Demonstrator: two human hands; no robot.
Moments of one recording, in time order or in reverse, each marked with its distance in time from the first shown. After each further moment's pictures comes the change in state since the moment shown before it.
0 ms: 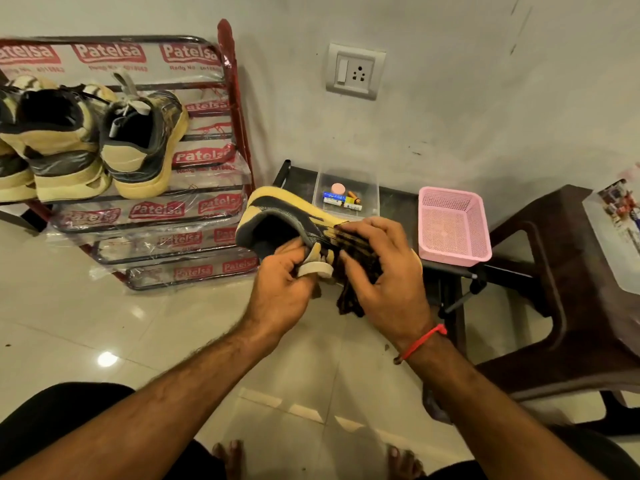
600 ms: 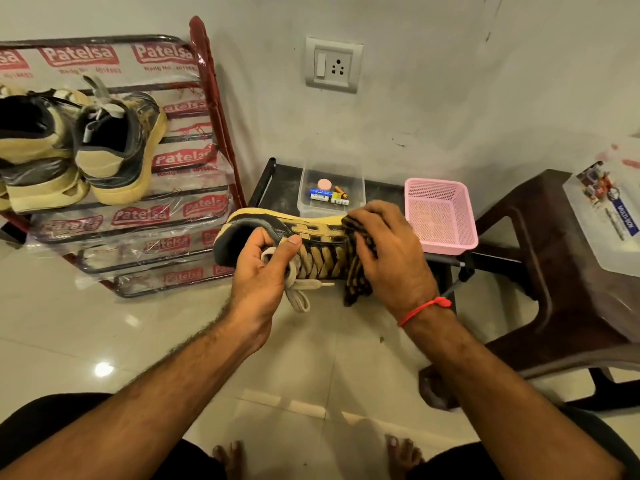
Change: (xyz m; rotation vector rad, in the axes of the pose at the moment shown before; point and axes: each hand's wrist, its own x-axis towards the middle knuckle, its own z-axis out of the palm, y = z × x) left_hand 0.004 0.016 0.003 -0.341 0.150 -0.261; right_hand 0.015 0.030 -0.011 -0.262 -0.015 -0.031
